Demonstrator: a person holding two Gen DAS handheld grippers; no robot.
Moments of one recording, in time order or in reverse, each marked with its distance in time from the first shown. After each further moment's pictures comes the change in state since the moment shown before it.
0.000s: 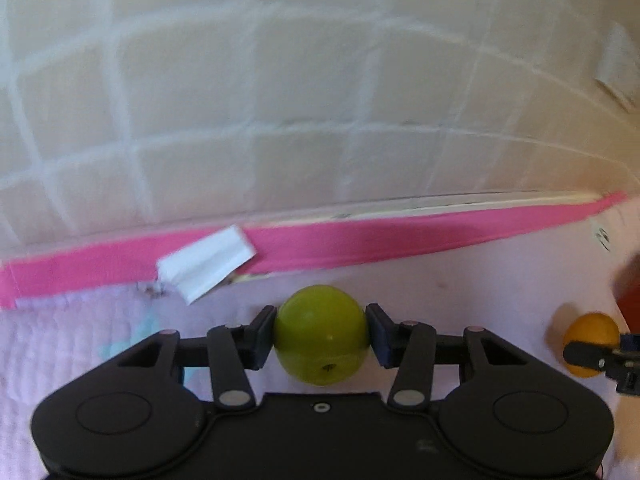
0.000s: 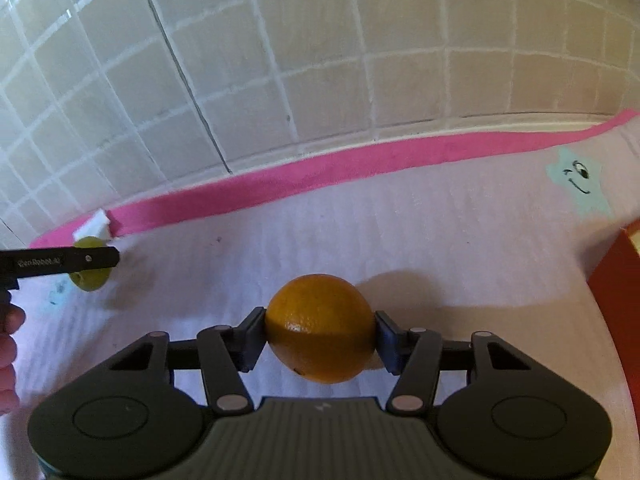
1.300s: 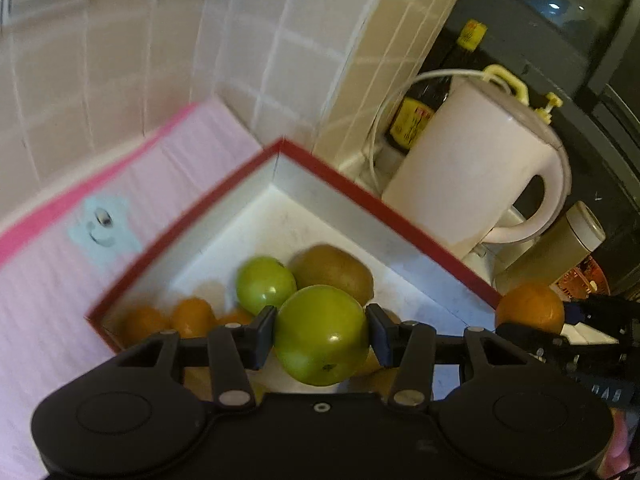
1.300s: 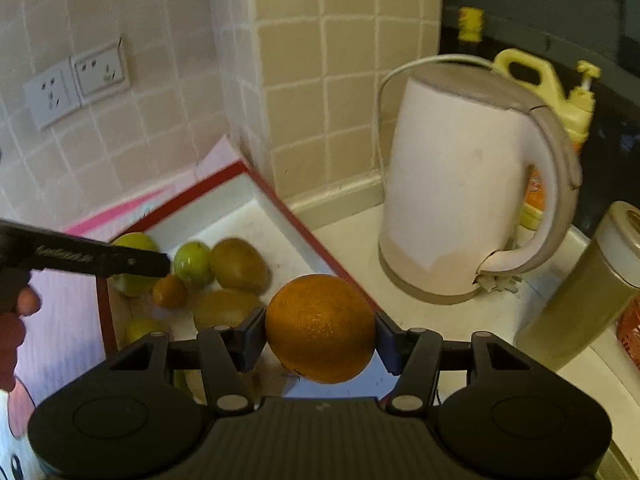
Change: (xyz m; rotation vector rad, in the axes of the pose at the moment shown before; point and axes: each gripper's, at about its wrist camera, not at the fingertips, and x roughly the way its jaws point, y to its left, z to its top) left arm 0.018 -0.434 -0.005 0.372 0.197 -0.644; right arm -0.239 -0.299 -0.069 0.184 -0.118 -0.440
